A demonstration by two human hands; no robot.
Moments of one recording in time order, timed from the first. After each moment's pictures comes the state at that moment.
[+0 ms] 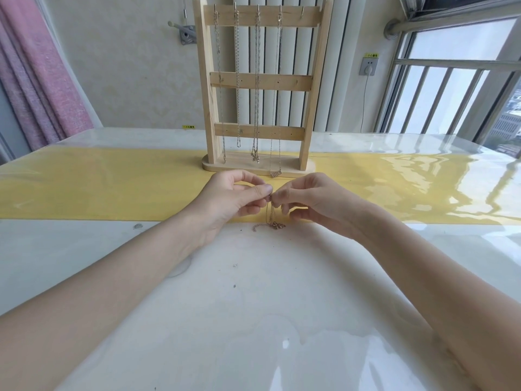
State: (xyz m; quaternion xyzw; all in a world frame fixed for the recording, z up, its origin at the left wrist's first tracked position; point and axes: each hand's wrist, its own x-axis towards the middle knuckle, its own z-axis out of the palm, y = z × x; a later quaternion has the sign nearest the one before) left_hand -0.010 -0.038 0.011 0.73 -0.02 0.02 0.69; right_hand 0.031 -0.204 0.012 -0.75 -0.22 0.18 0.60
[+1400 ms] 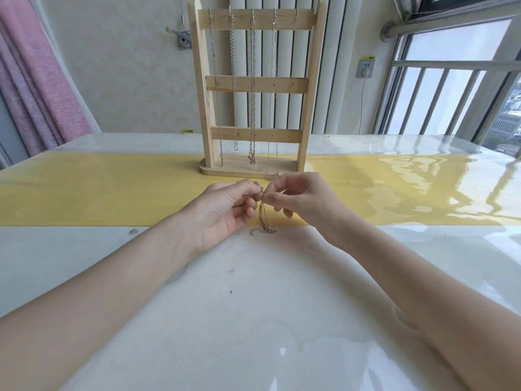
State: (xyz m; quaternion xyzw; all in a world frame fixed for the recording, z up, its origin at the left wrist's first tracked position) left_hand -0.003 -0.041 0.011 0.59 0.05 -0.05 0.80; right_hand 0.025 -0.192 0.004 -0.76 -0.26 0.02 0.60
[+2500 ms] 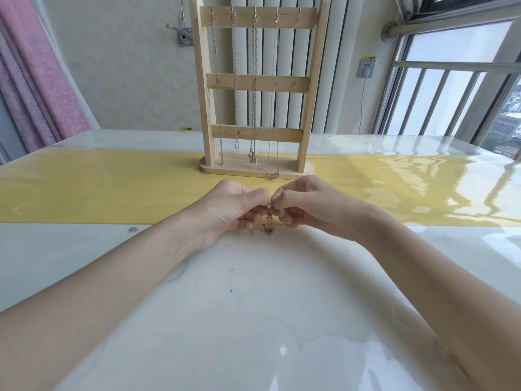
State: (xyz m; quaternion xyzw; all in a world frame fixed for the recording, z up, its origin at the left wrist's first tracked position) left_hand -0.012 -0.045 0.016 0.78 -0.01 -0.05 0.63; right_hand 0.030 -0.203 0.014 -0.75 -0.27 0.21 0.57
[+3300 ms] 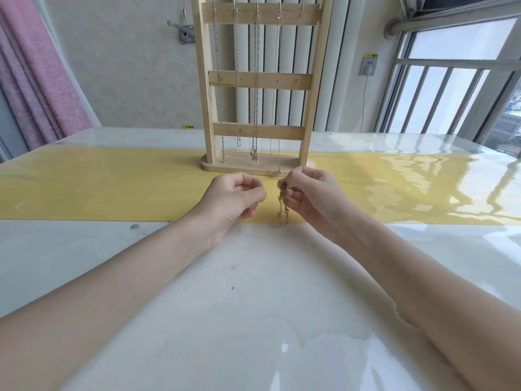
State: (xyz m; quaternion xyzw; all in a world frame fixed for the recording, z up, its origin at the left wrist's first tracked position) left_hand -0.006 -0.048 0.005 0.72 0.02 0.06 0.69; right_hand 0.034 -0.190 0.003 -0.59 -0.14 0.11 0.78
